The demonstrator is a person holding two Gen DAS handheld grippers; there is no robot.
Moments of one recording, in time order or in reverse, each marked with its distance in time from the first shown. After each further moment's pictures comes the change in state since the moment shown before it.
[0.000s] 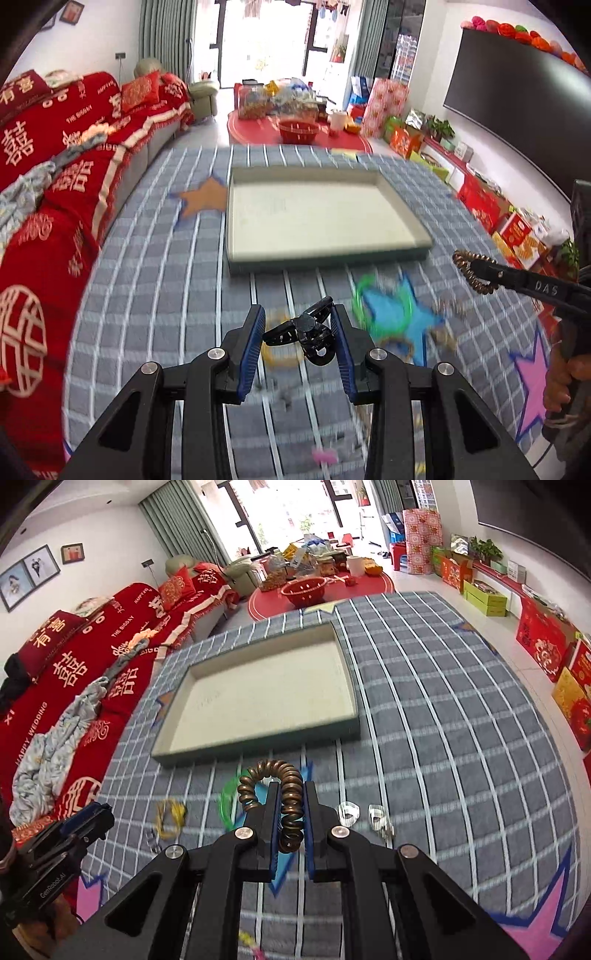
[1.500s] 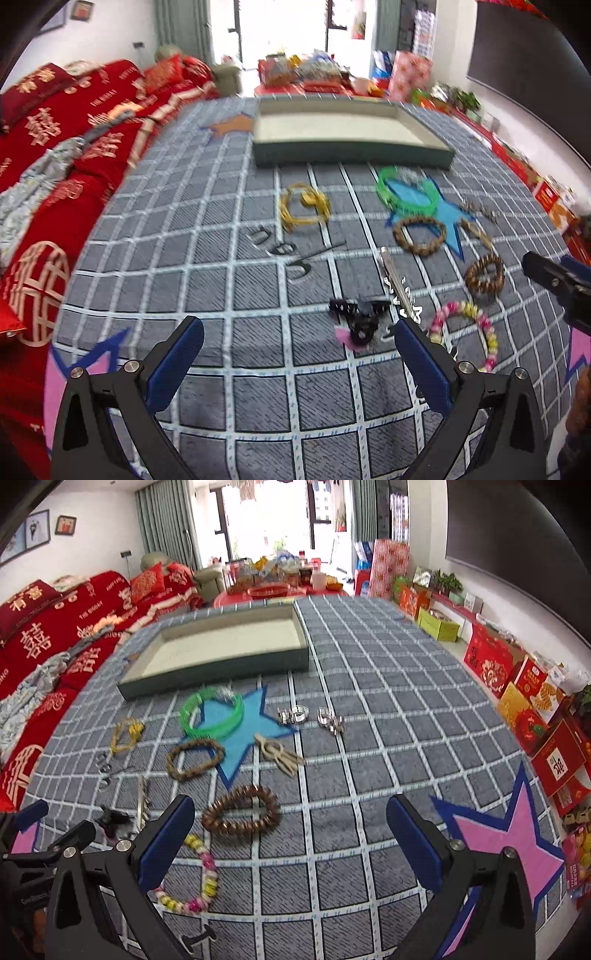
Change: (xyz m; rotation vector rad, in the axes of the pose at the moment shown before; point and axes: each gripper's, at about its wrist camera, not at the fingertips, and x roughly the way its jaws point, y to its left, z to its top) left arm -0.003 -0.006 -0.123 -0.002 0.107 0.117; right arm -0.020 0.013 -0.130 -0.071 -0.058 -0.258
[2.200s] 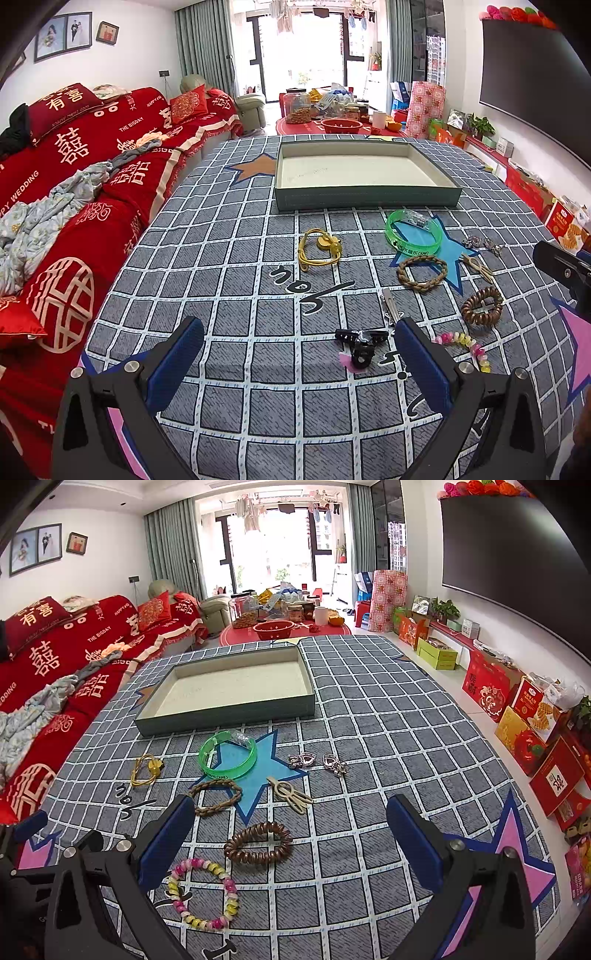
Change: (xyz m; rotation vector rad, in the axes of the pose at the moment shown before) left arm -0.035 -0.009 0.004 -0.033 -0.160 0.108; right arm -0.045 0.003 0.017 -0.001 -0.171 0.004
